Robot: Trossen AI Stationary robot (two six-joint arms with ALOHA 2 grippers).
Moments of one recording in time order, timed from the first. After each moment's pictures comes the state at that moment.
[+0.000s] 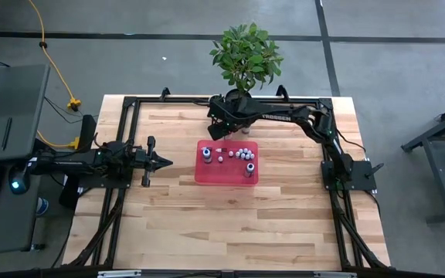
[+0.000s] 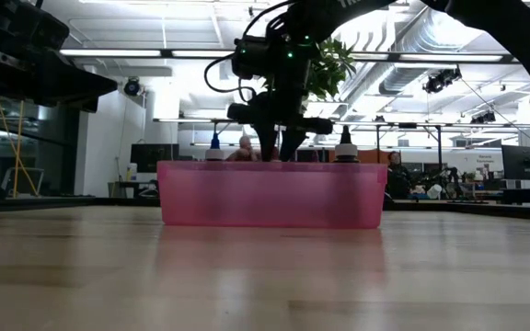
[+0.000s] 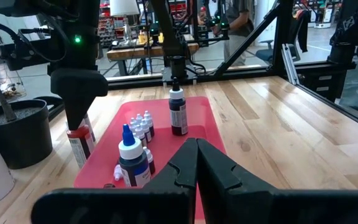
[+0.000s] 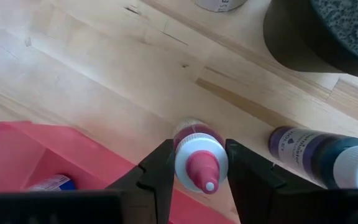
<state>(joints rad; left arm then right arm) 0.01 0.08 0.03 0.00 0.03 0.10 -0.31 2.17 1.90 -0.98 0.18 0.76</state>
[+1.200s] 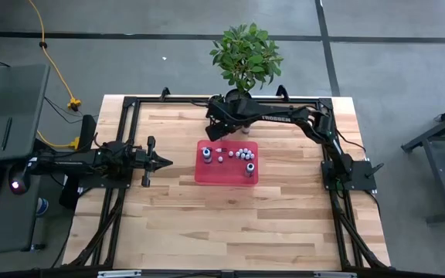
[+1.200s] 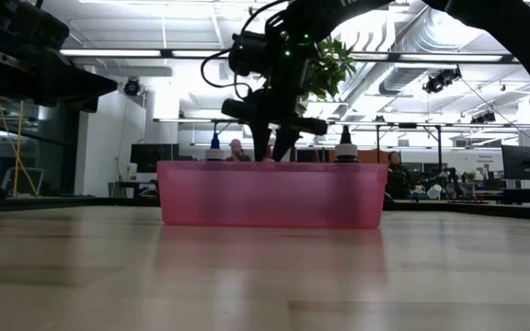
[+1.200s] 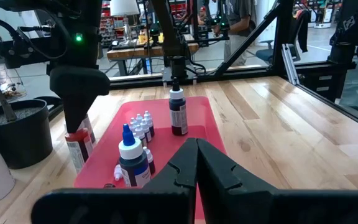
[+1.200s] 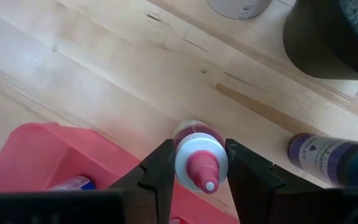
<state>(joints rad) 0.01 0.08 0.03 0.00 0.03 0.10 -0.30 2.17 1.90 -0.93 0.17 0.76</state>
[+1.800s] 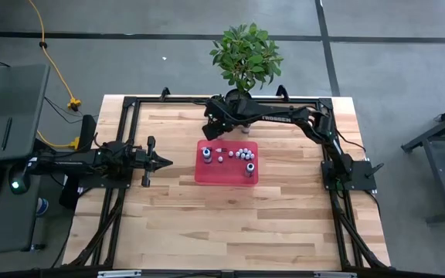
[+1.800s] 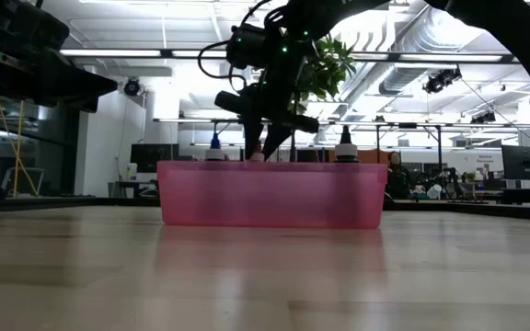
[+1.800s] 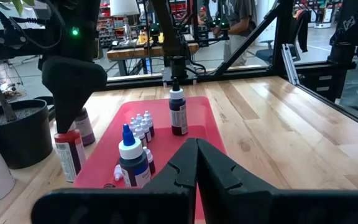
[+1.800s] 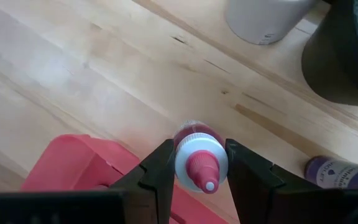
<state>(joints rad) 0.01 0.08 0.03 0.00 0.03 0.10 -0.29 2.17 1.91 -0.87 0.17 0.72</state>
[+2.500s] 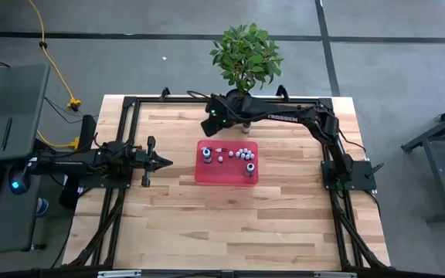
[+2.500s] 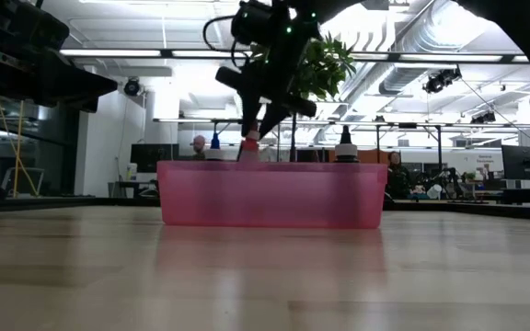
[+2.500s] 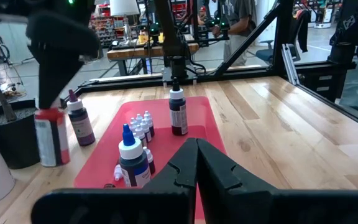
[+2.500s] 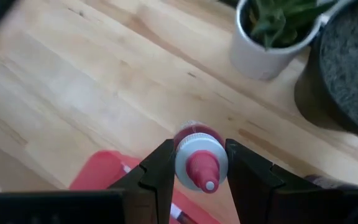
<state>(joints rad) 0.01 0.08 0.03 0.00 0.03 0.10 -0.28 2.10 1.91 -0.82 0.21 0.70</state>
